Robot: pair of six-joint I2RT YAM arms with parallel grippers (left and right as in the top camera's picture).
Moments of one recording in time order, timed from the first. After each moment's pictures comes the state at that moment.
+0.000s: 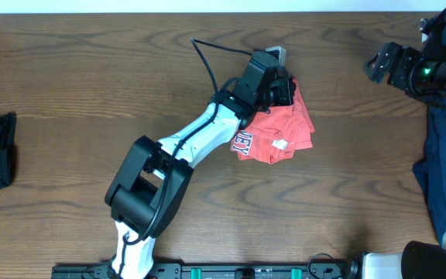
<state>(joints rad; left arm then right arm) -0.64 2.04 1.45 0.03 0.28 -0.72 -0.16 1.57 1.83 -1.28 -0.28 0.26</state>
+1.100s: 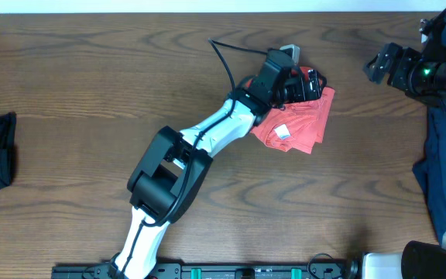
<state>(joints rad) -0.66 2.19 1.58 0.08 0.32 -0.79 -0.16 1.57 1.83 -1.29 -0.28 0.26</state>
